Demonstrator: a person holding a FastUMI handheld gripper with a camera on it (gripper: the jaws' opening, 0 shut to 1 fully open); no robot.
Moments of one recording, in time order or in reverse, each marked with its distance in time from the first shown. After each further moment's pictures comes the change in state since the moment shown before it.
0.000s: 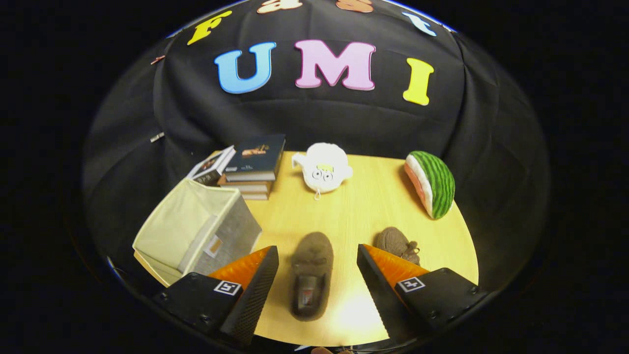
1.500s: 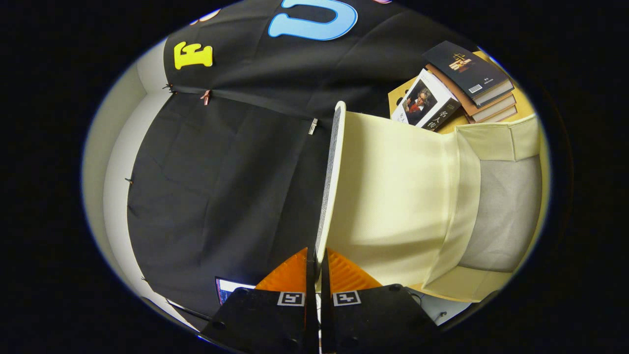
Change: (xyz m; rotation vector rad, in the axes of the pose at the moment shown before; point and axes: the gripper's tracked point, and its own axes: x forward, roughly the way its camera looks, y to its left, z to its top) arm -0.069 0.457 0.091 0.559 0.372 1.029
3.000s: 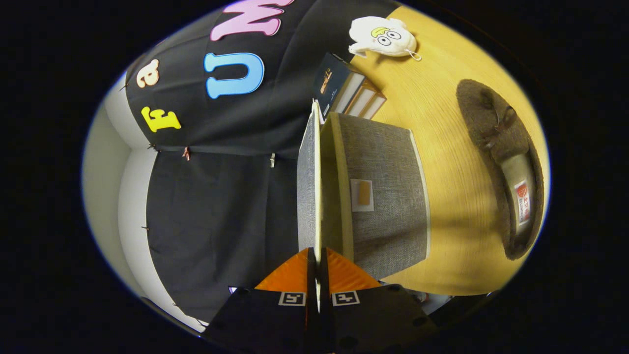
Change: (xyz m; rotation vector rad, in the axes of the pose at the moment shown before) arm -0.213 -0.177 0.011 0.236 -0.130 -0.007
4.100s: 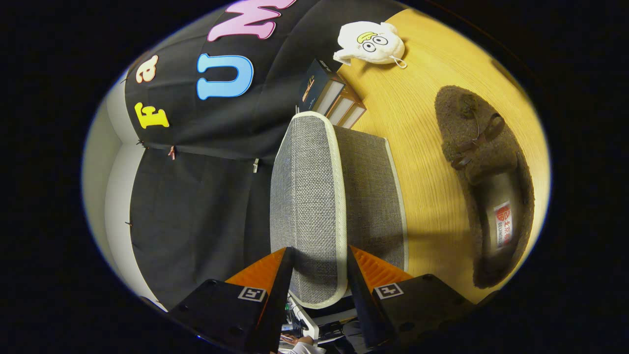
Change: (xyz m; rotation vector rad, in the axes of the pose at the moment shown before) arm 0.001 -0.071 0.014 -0.021 -0.015 -0.099
